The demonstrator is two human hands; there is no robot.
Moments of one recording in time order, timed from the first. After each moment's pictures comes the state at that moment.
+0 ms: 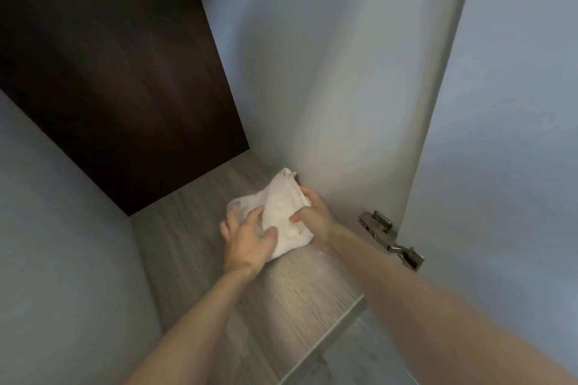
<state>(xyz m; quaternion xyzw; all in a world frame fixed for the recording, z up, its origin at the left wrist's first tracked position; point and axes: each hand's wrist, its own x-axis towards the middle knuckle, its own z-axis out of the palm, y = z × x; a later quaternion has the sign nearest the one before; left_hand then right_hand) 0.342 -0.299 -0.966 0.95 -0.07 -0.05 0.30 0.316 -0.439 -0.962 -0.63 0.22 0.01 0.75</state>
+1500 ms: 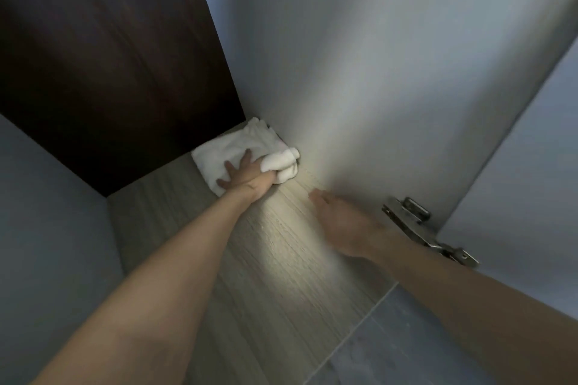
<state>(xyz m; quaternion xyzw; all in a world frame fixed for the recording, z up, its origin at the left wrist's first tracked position) 0.469 -0.345 -1.001 0.96 -0.10 -0.17 0.18 0.311 -0.468 -0.990 -0.98 0.03 0.14 0.15</state>
